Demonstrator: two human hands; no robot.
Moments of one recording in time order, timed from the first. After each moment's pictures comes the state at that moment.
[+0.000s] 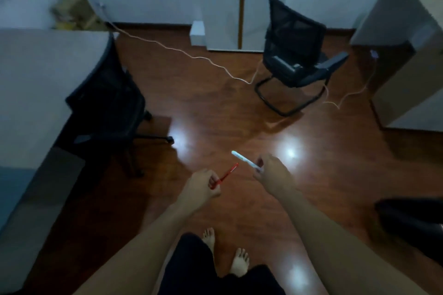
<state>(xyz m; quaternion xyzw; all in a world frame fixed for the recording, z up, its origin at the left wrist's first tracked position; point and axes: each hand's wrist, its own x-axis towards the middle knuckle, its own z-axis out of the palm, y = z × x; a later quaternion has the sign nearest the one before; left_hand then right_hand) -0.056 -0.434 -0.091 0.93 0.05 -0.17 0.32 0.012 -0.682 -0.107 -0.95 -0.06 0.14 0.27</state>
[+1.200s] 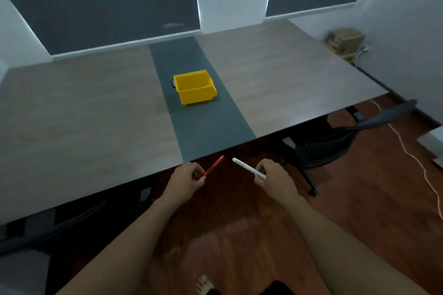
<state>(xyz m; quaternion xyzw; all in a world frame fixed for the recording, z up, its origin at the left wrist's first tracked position) -0.443 0.055 -0.052 0.79 0.52 0.12 0.29 -0.155 -0.042 -0.055 -0.78 -0.57 0.21 0.17</state>
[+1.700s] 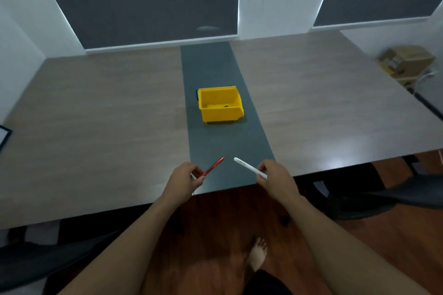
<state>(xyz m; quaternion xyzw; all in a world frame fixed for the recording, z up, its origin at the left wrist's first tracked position) -0.429 0.232 -0.073 0.72 0.61 0.15 0.29 -0.120 0.193 -0.079 -0.73 -0.62 0.24 0.16</state>
